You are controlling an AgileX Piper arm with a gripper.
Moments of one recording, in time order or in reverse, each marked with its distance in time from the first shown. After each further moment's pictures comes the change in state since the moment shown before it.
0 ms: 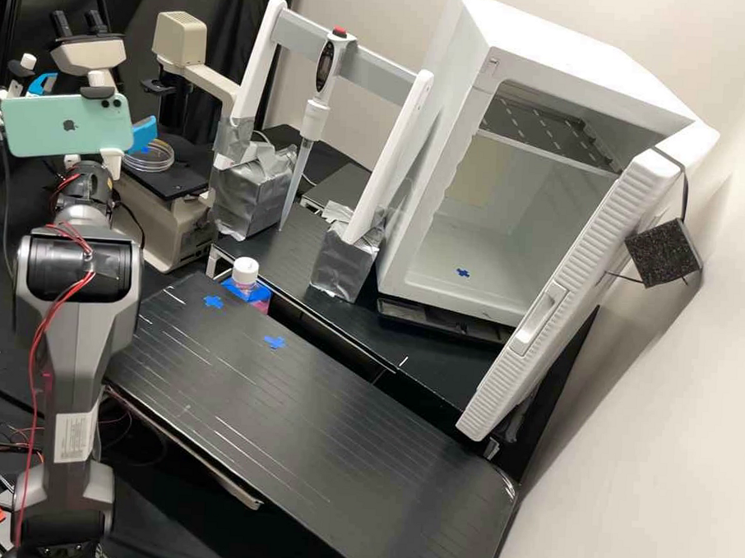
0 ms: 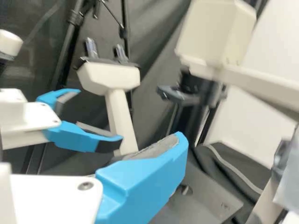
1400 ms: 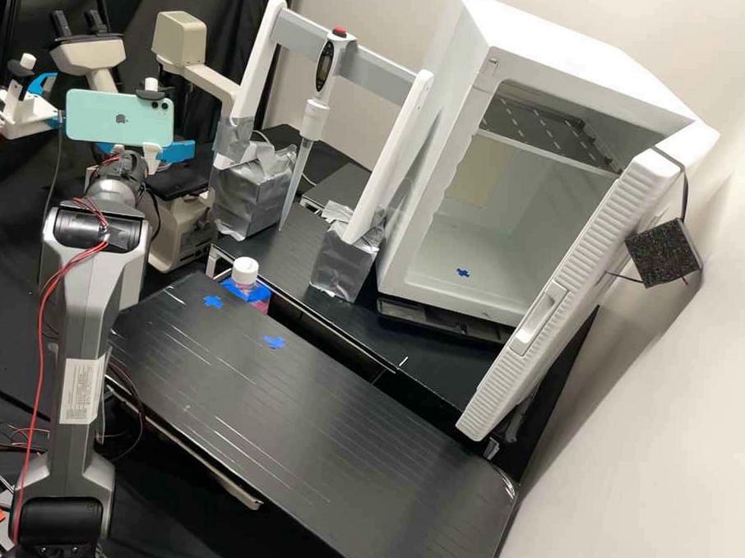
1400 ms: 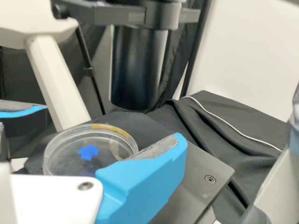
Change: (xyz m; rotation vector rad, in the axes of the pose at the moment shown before) arm 0.092 -0.003 0.046 0.066 -0.205 -0.027
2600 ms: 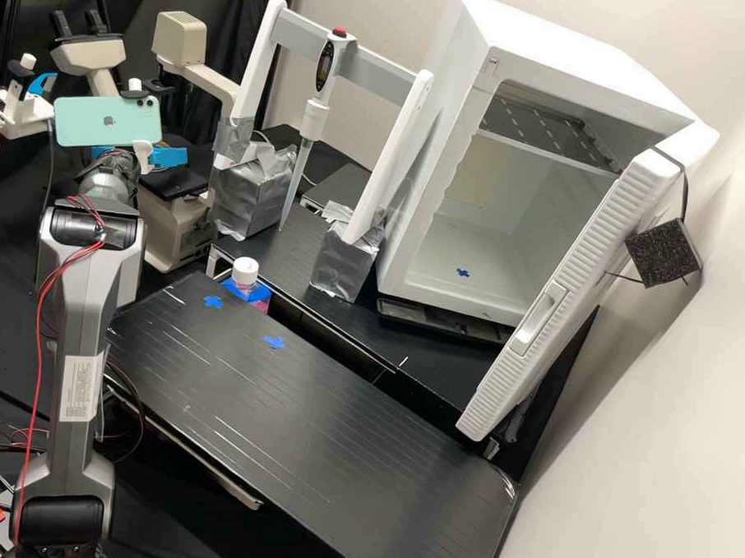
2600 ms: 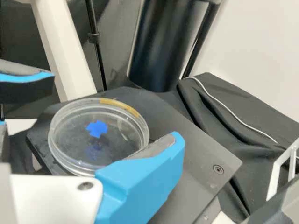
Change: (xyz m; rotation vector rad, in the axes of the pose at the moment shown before) arm 0.005 -0.006 -0.008 -0.118 -0.056 -0.087
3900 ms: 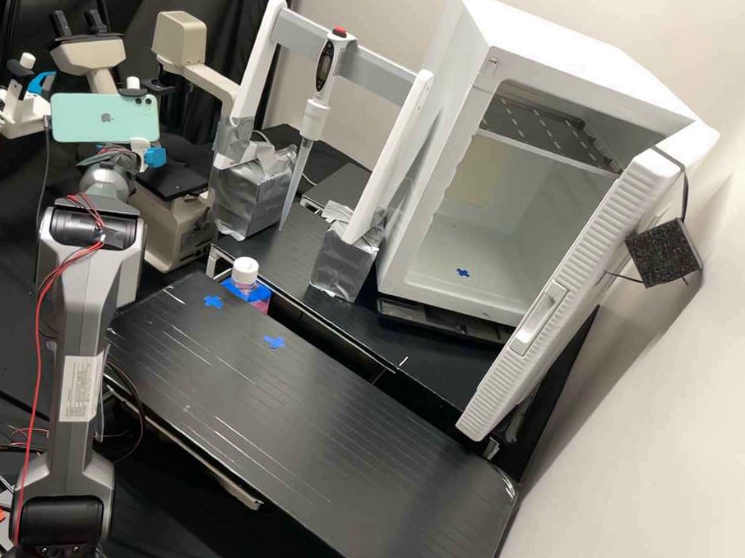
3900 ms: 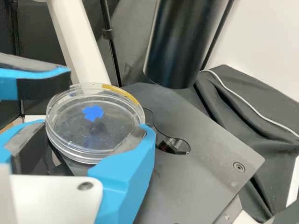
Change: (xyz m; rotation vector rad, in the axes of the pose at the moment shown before) arm 0.000 0.001 -0.006 0.032 0.016 -0.063
